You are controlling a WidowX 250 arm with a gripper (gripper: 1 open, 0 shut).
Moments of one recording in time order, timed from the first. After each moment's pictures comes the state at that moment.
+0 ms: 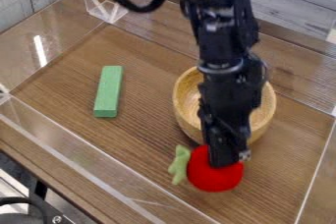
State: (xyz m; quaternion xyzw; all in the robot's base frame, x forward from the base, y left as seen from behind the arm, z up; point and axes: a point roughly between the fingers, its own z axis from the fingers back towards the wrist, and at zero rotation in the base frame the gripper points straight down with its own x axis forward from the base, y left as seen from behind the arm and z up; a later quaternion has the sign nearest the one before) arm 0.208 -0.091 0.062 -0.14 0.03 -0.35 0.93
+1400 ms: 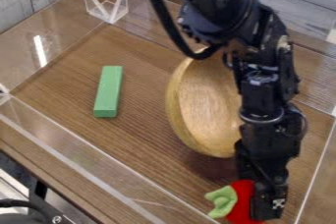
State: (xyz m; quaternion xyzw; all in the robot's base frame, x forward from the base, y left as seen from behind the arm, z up) arm 0.220 -0.133 0.019 -0.15 0.01 -0.42 0.90
